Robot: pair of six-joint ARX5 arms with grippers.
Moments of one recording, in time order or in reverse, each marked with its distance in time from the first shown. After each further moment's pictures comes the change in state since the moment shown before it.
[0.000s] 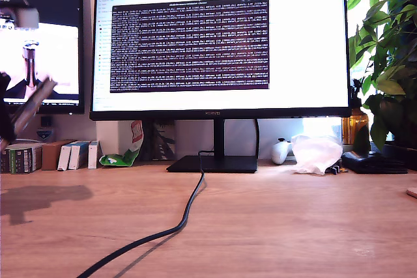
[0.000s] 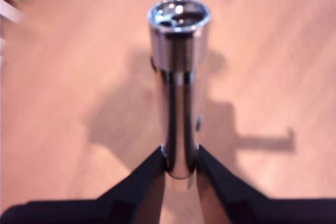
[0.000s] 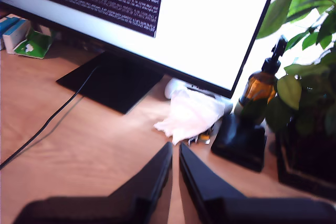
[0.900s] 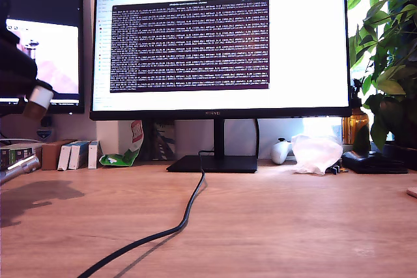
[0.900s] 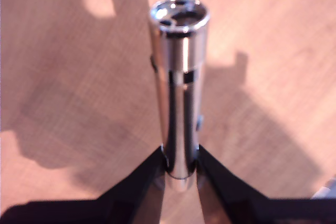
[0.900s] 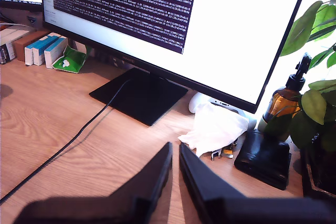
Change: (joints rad) left arm -0.001 0.416 0.255 -0.463 -0.077 -0.050; right arm 0.000 -0.053 -0.004 0.008 -0.090 0.003
